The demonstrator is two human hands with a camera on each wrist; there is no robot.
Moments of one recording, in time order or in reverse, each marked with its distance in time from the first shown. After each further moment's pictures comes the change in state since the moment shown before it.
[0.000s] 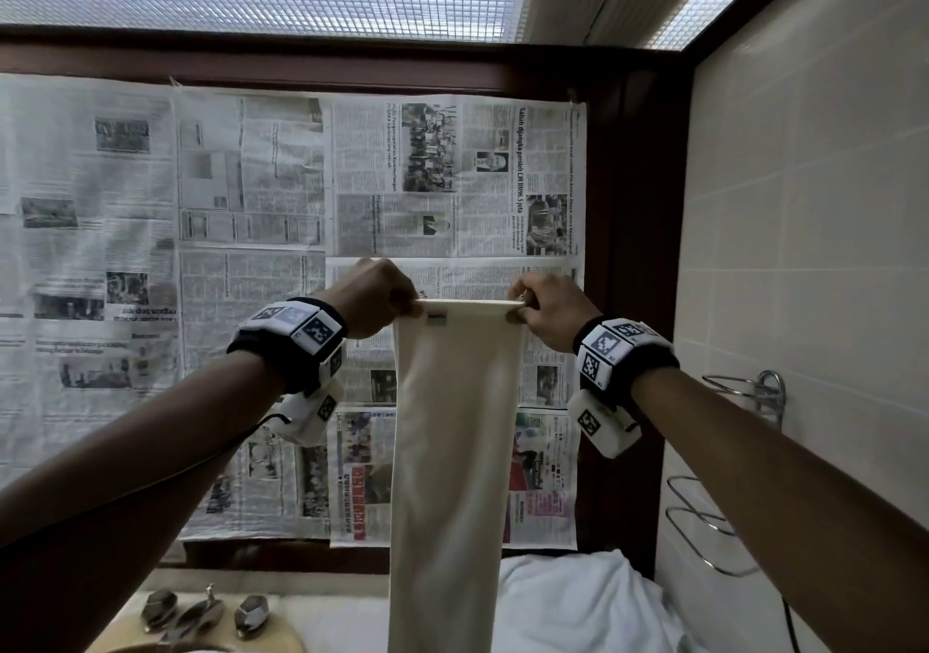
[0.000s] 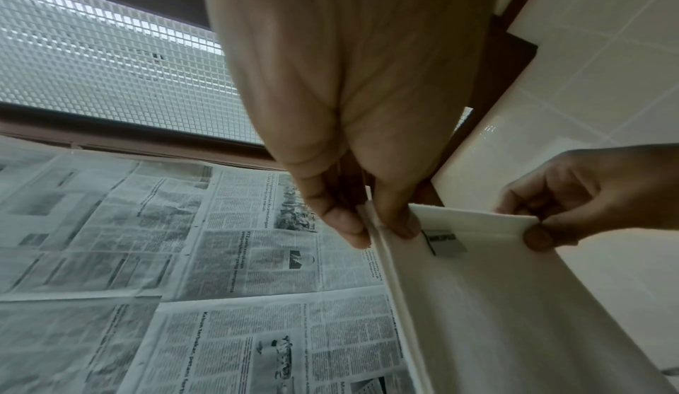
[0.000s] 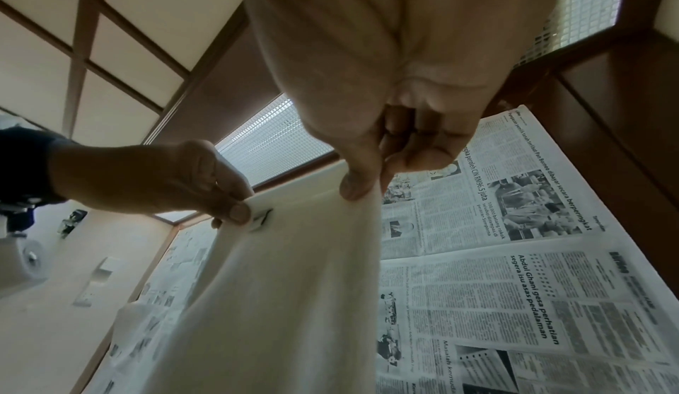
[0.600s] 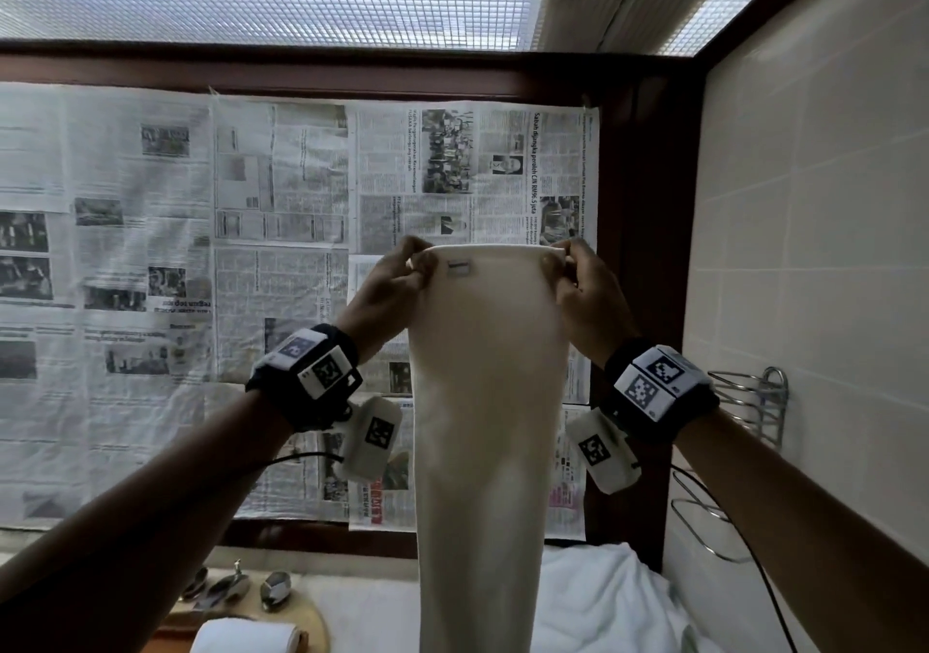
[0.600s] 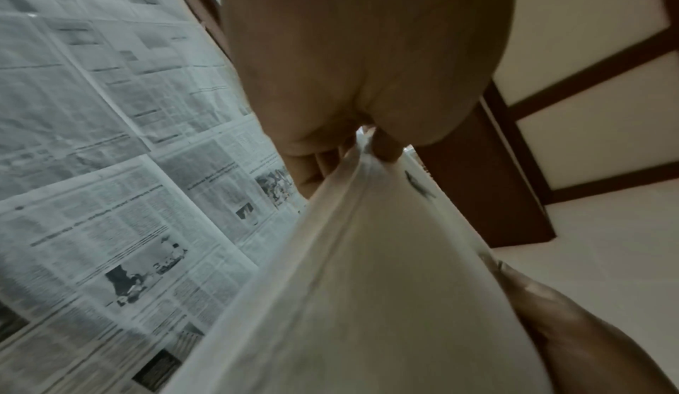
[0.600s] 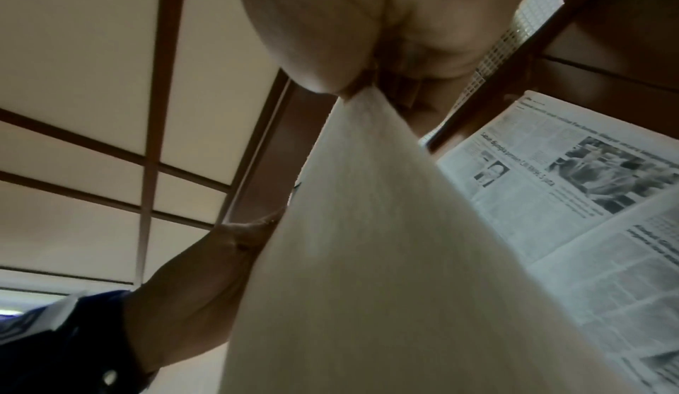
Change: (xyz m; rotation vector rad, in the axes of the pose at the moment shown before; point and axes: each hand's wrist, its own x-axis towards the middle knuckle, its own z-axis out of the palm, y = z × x) left_hand -0.055 0.063 -0.018 -0.901 0.207 -0.232; right_hand -0.060 -0.052 -0.033 0.446 0.333 -0.004
